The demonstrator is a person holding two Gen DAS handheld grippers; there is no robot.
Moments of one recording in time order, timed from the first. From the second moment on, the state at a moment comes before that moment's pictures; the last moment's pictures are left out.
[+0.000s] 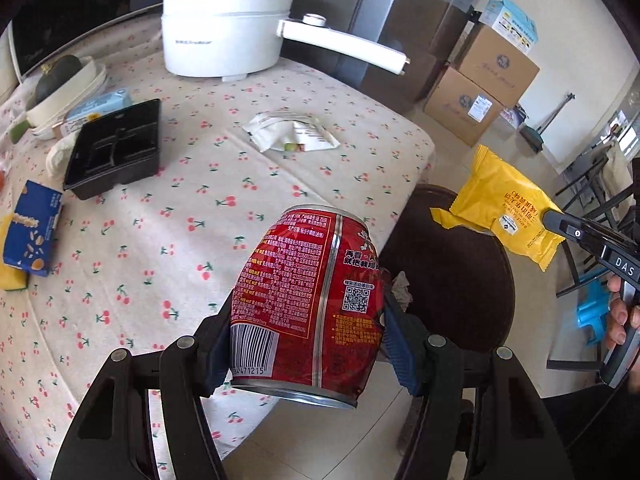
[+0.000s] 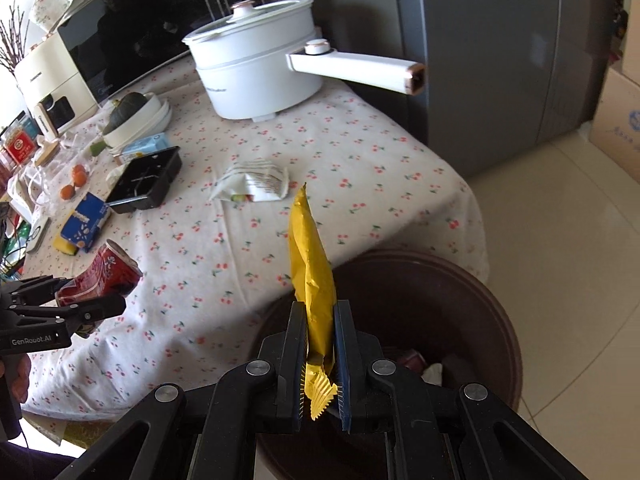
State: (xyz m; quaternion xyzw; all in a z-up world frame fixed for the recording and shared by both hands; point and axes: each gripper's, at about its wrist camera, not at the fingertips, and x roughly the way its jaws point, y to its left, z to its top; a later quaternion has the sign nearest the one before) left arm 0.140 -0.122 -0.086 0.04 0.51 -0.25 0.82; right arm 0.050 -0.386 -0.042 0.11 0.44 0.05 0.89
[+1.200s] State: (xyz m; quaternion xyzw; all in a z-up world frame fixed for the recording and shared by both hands) left arm 0.122 -0.242 -0.134 0.11 0.52 -0.31 0.79; right arm 0.000 -0.473 -0.093 0.12 0.48 -0.02 0.87
